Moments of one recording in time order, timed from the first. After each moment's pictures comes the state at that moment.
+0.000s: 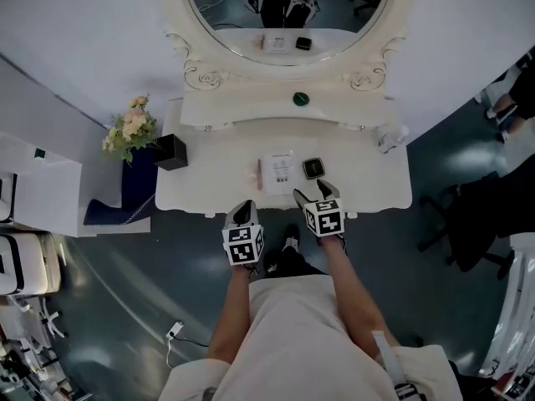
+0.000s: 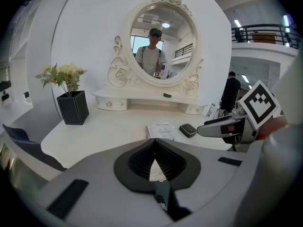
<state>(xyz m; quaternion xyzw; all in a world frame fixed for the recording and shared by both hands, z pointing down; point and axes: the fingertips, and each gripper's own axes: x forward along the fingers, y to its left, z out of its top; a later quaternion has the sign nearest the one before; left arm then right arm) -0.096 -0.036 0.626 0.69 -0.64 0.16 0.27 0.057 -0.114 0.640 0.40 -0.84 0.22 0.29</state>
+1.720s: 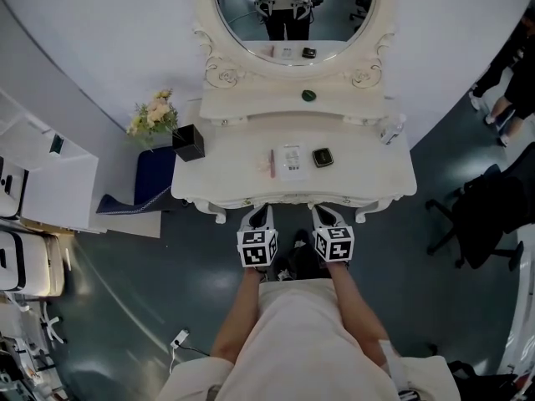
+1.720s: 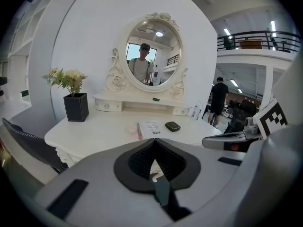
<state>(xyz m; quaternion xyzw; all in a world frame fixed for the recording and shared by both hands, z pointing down) -0.072 0.044 0.610 0.73 -0.62 0.13 0.24 0.071 0.019 0.630 0.44 -0.84 0.23 0.20</state>
